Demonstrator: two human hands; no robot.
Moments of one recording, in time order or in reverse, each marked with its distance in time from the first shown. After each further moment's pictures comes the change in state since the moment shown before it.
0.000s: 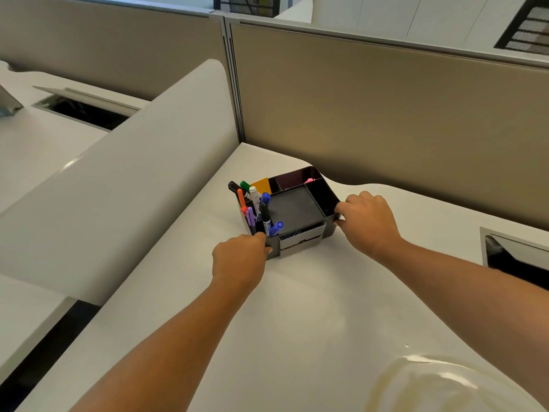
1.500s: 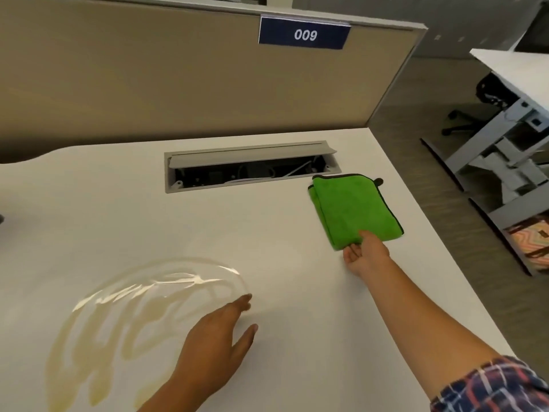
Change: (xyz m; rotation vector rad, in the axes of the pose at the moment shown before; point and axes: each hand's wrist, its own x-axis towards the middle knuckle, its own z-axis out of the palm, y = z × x) left_hand -0.317 0.404 0.015 -0.646 -0.318 0.678; right_hand -0.564 0.340 -0.011 1.793 0.756 2.092
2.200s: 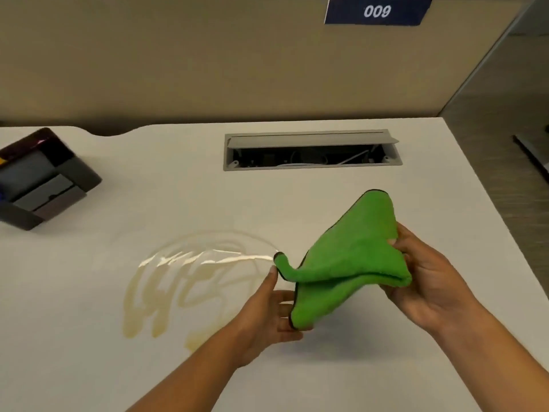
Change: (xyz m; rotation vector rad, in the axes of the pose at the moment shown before) left_hand 0.009 0.031 -0.006 -1.367 -0.478 -0.775; right_hand -0.178 -0.002 -0.025 -0.140 -0.852 0.025
